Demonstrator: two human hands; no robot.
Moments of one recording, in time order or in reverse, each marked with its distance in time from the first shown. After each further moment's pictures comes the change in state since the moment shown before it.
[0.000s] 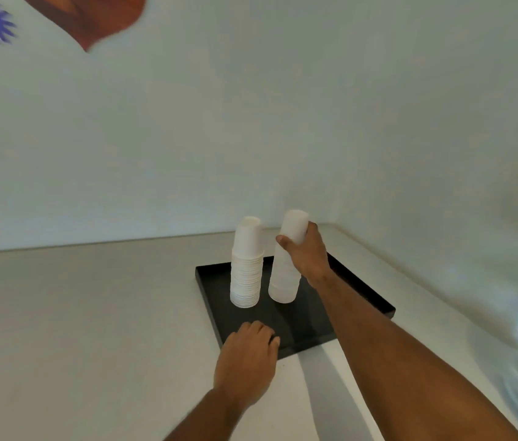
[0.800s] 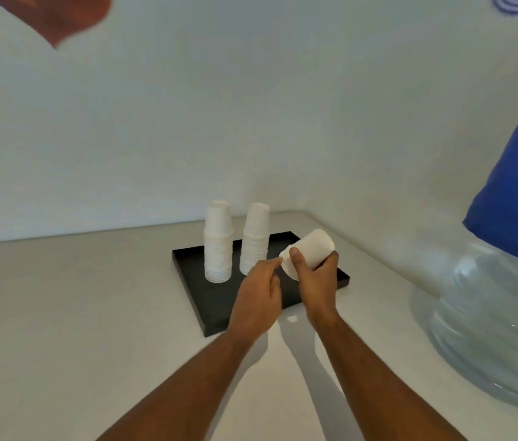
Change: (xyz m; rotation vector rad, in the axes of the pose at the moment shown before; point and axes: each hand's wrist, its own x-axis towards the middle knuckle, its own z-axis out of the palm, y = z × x) left_hand 0.021 0.100 -0.042 -0.607 0.126 0.045; right_hand -0.147 0.022 -0.080 0.374 0.318 0.124
